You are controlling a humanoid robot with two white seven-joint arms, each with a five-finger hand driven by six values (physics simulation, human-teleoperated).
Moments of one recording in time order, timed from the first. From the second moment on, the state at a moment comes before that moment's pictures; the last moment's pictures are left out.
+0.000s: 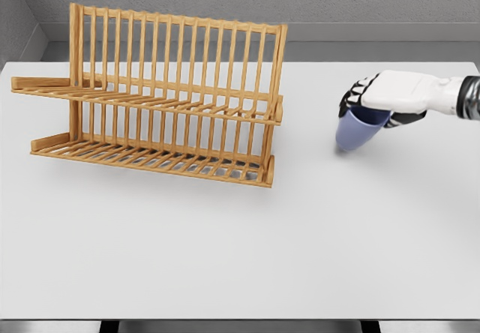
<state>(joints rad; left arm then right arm) 0.02 0.00 -0.21 -0.11 0.01 0.02 -0.08 -0.77 -0.86 0.65 -1.45 0.43 -0.60 0.61</state>
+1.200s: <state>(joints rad) 0.02 0.00 -0.21 -0.11 0.01 0.02 -0.08 -0.85 -0.87 0.54 -1.71 0.43 -0.60 0.61</state>
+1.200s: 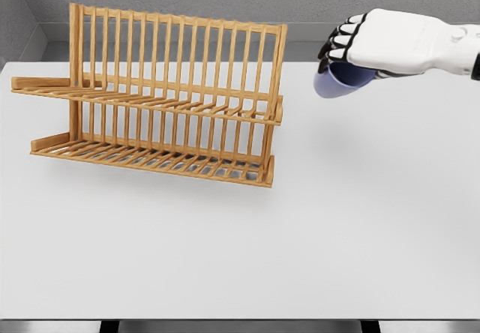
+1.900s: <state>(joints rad) 0.02 0.00 -0.21 -0.11 0.01 0.02 -0.08 -0.91 -0.74 0.58 -1.75 0.42 -0.59 0.61</state>
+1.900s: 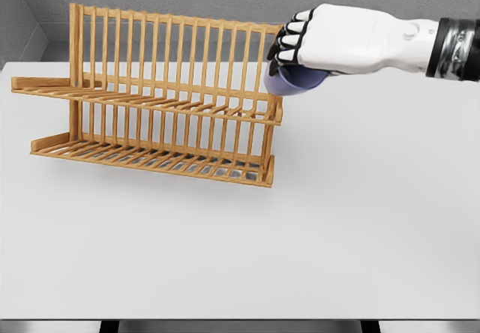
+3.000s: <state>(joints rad) 0.02 0.00 -0.21 -0.11 0.01 0.02 -0.08 -1.01 -0.66 0.79 -1.75 0.43 -0.47 0.61</state>
